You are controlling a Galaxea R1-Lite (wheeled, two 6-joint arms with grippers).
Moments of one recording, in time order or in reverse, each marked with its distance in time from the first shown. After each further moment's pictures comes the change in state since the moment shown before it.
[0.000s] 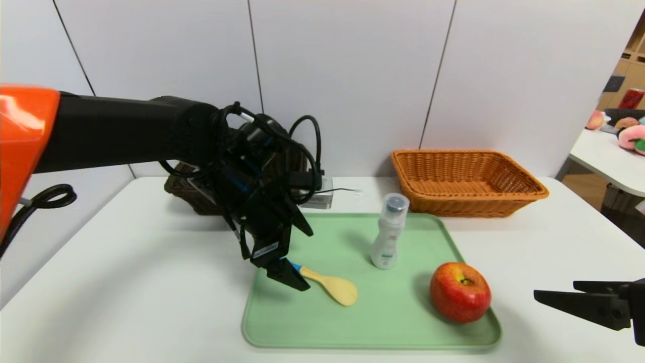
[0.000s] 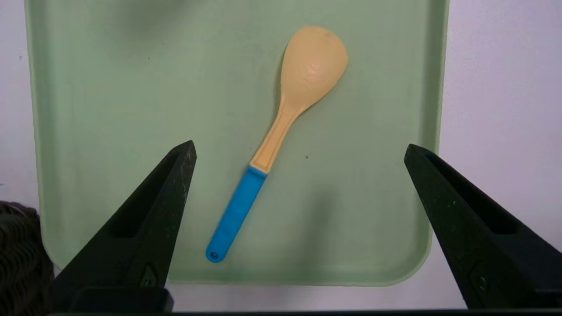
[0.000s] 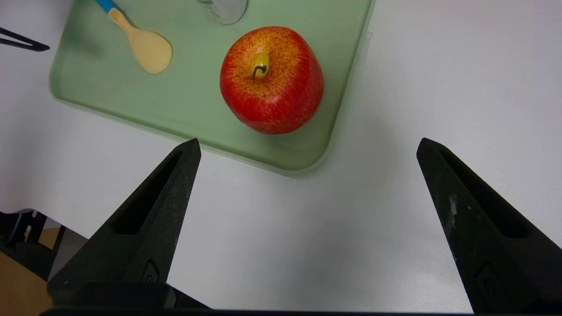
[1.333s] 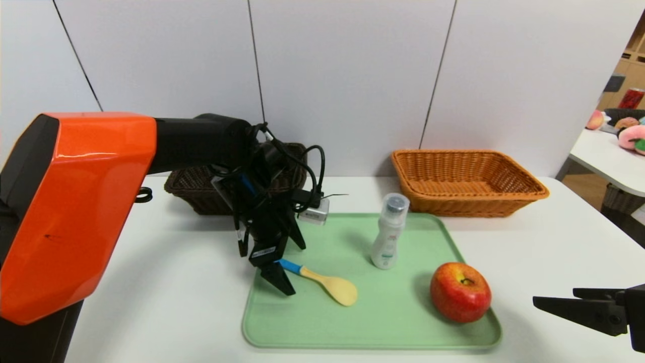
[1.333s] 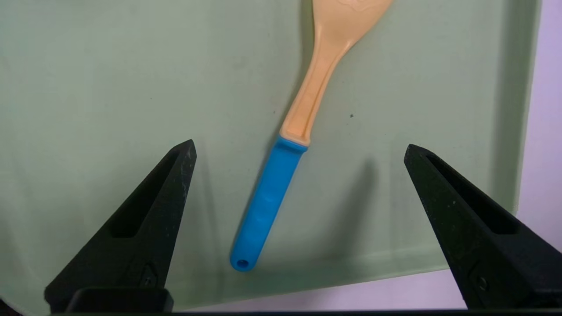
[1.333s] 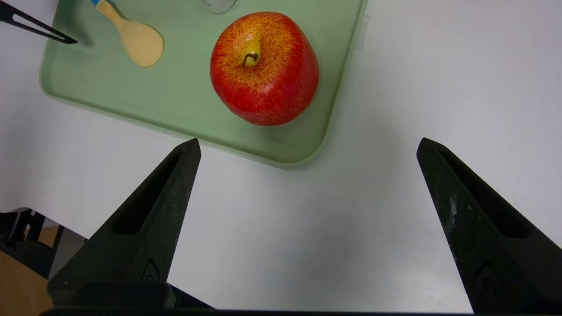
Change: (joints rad) left arm 0.055 0.227 -0.240 0.234 0.032 0.190; right arm -0.008 0.003 0.027 -0.006 0.000 0.004
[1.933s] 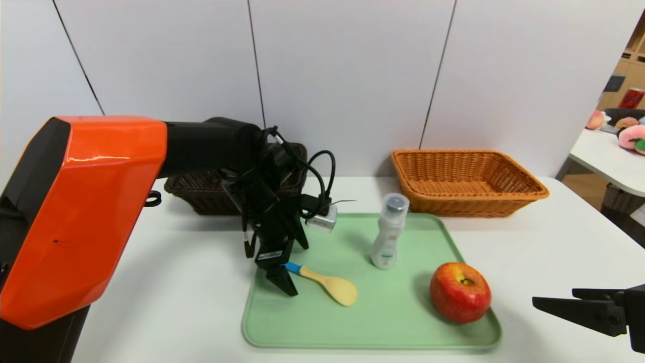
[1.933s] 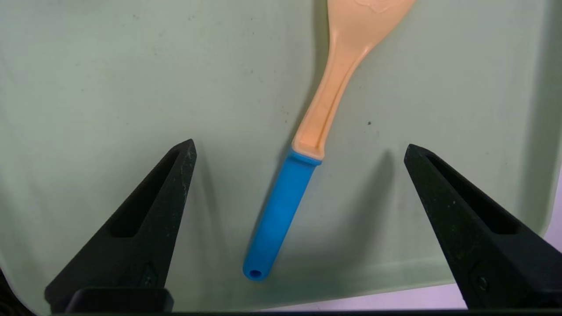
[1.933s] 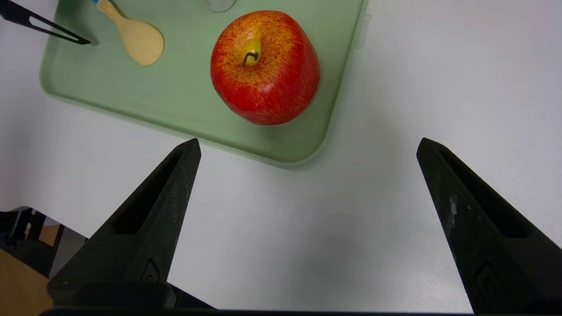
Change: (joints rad) left arm -0.037 0.011 -0.004 -0.024 0.081 -0.002; right arm 0.001 0.002 0.002 -0.001 0.003 0.000
